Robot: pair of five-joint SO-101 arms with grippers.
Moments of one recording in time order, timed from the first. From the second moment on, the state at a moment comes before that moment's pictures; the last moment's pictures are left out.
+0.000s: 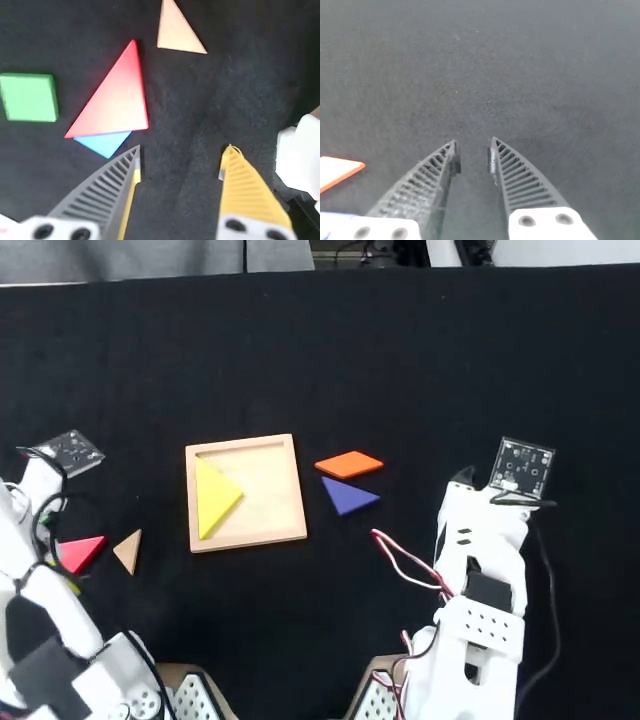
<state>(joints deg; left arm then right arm) -46.5 -16.9 25.2 89.6 -86.3 19.6 -63.8 86.6 17.1 2.6</state>
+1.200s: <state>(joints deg) -54.1 -30.4 30.2 98.9 -86.3 18.4 -63.8 87.5 17.1 3.4</state>
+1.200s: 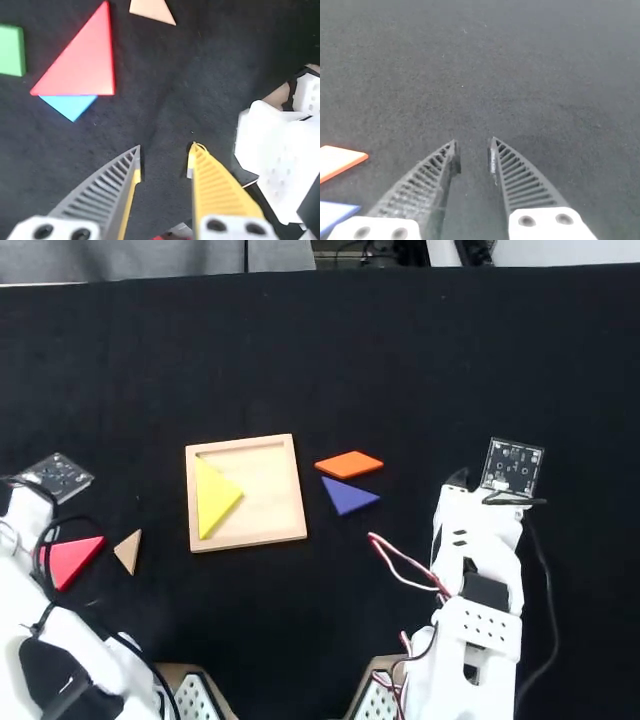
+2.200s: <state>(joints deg) -54.2 -30.4 44.1 54.2 -77.9 18.4 -63.8 87.5 17.1 3.4</state>
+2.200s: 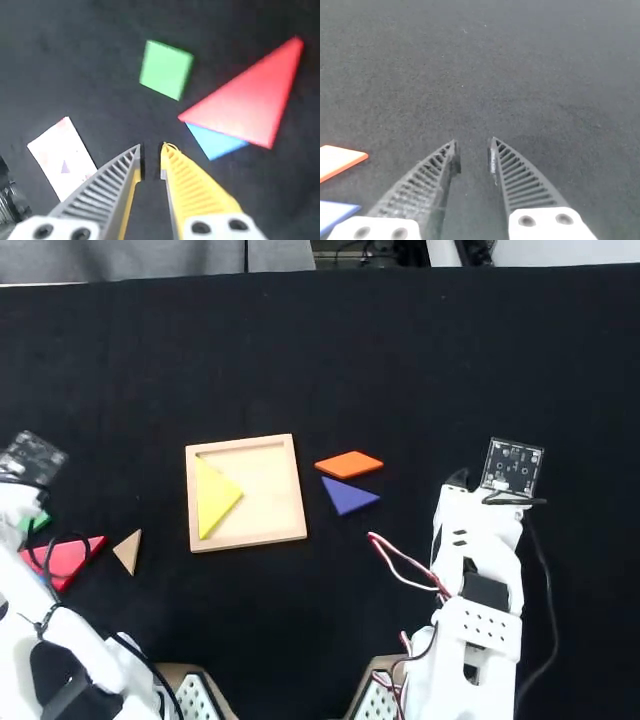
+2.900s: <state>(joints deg) -53.0 -42.1 50.9 44.0 -21.1 18.4 -63.8 87.5 17.1 3.4</state>
